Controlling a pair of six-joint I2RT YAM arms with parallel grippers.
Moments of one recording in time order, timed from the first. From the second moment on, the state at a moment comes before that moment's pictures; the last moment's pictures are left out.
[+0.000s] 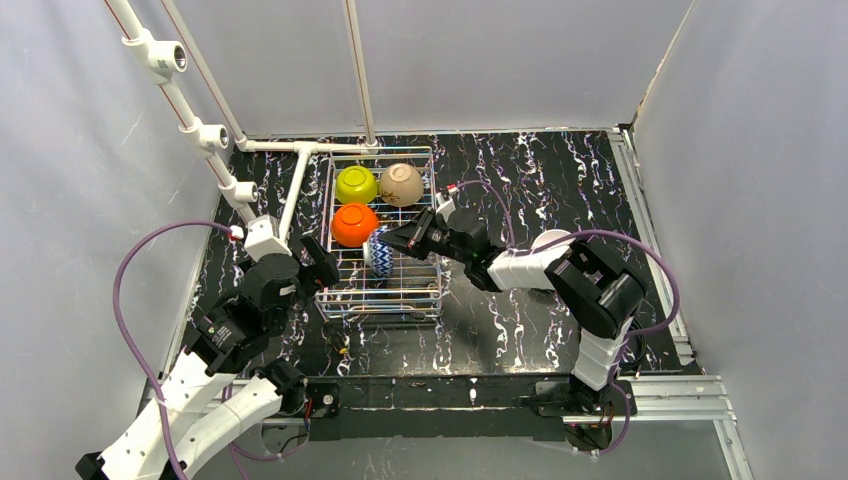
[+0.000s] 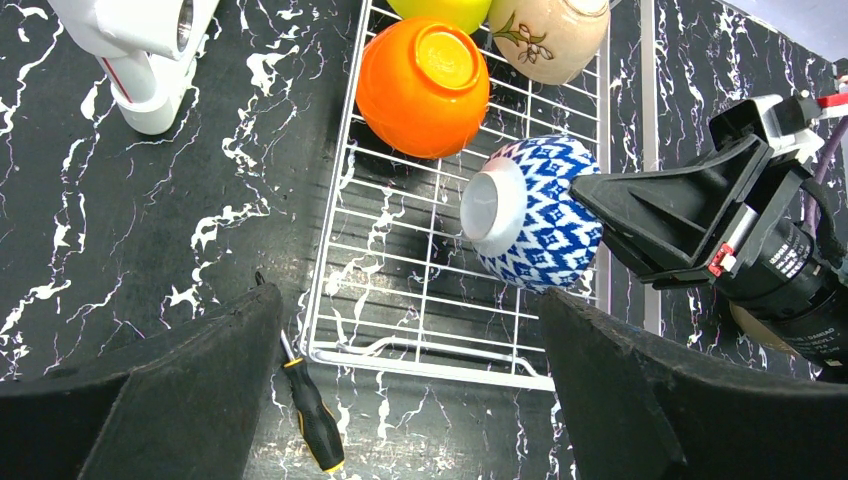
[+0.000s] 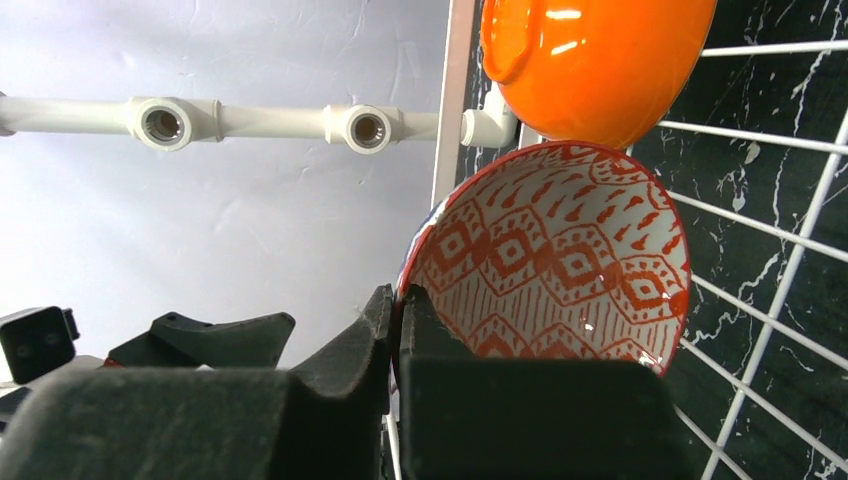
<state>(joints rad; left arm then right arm) -0.66 0.58 0.85 -0.82 -0.57 -0.71 0.82 1.82 0.90 0.76 -0.28 1.34</state>
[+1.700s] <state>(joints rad) -0.66 0.63 0.85 -0.83 -0.57 -0.70 0.82 1.77 0.80 0.70 -0.18 1.38</state>
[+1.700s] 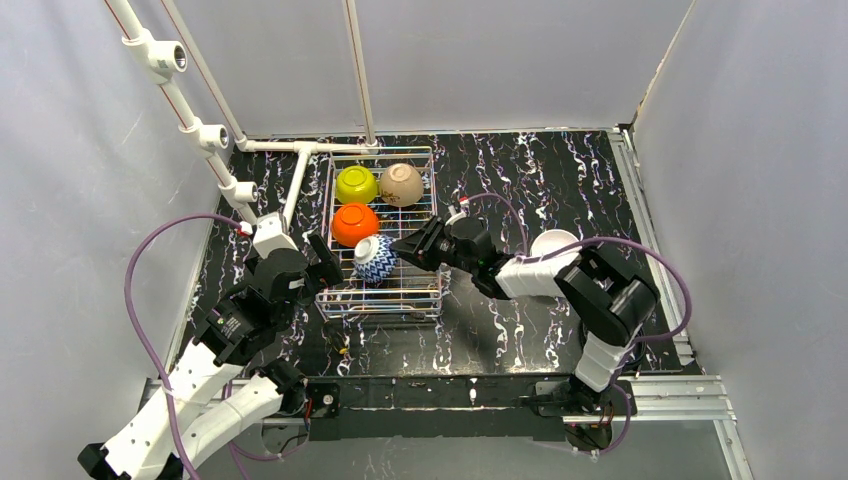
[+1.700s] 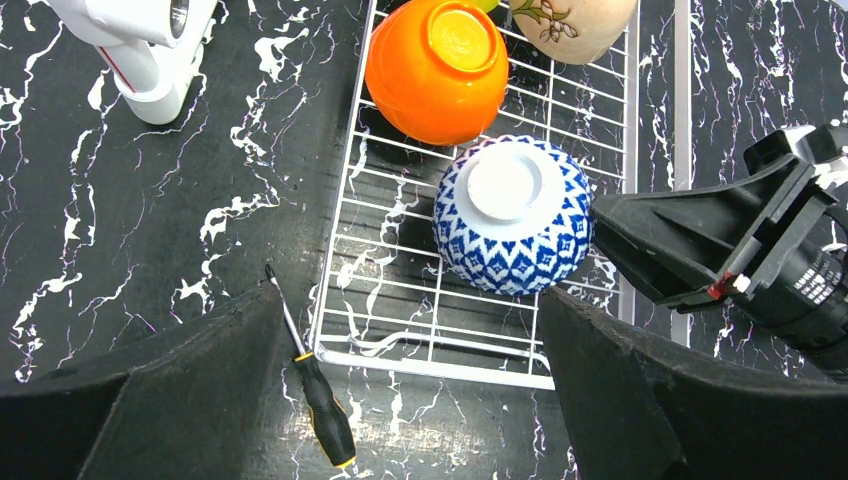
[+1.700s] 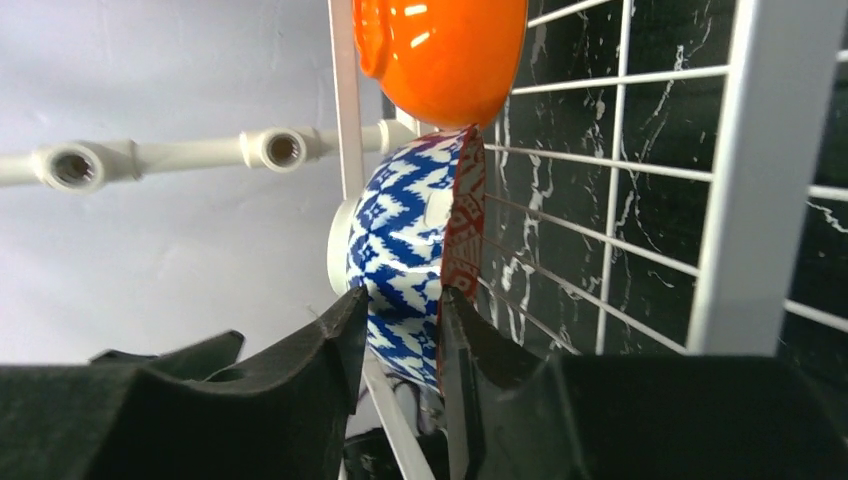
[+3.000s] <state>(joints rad) -0.66 0.61 0.85 -0.83 -0.58 -0.71 1.02 1.77 1.36 -0.30 0.31 0.81</state>
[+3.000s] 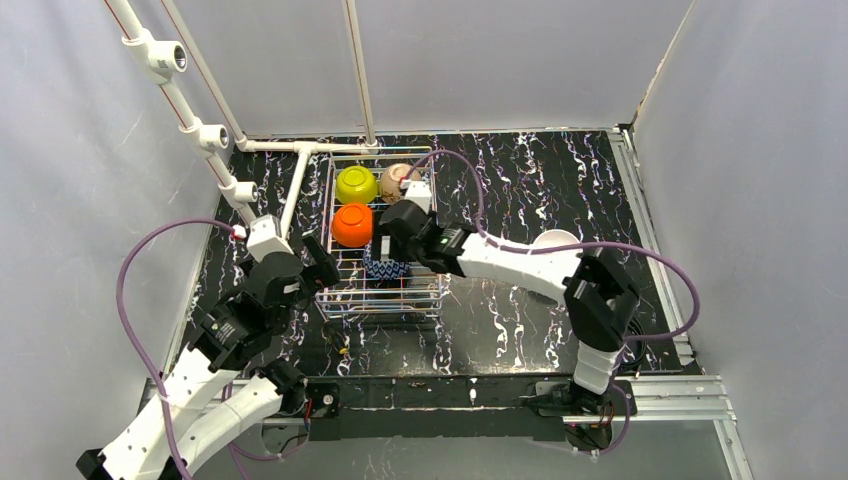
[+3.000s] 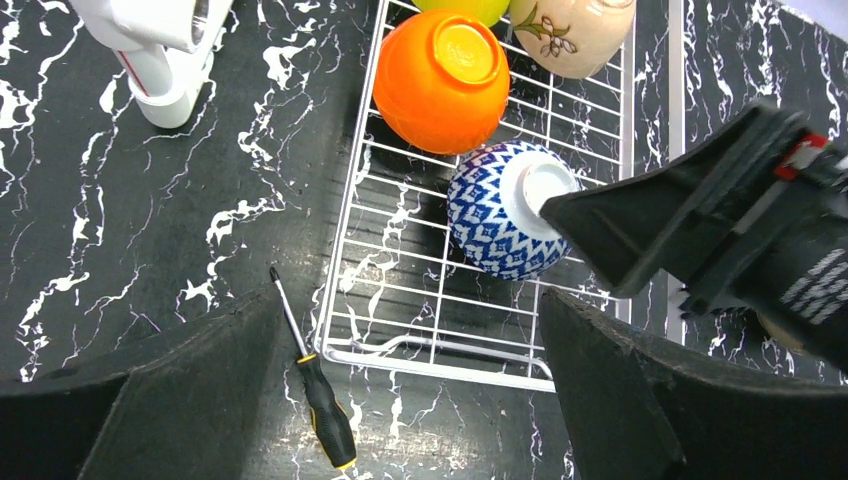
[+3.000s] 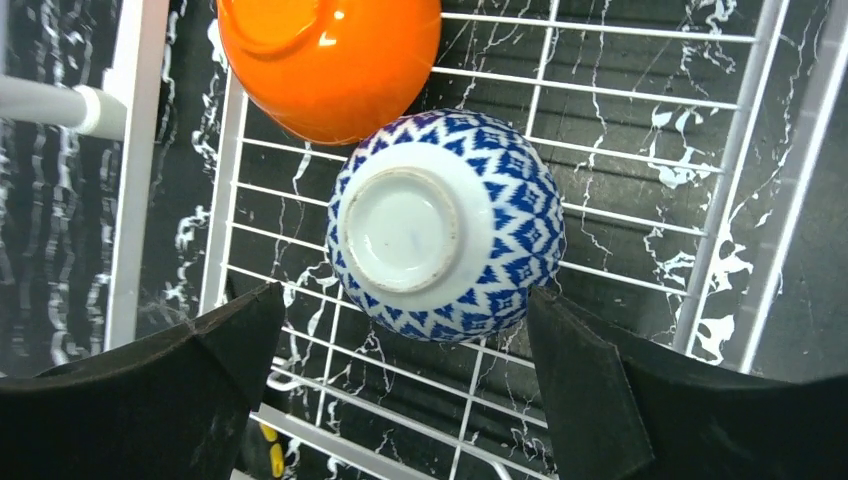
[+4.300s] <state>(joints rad) -0.66 0.56 0.85 -0.87 -0.63 -0.73 0.99 1.96 1.46 -0.26 0.59 0.57</state>
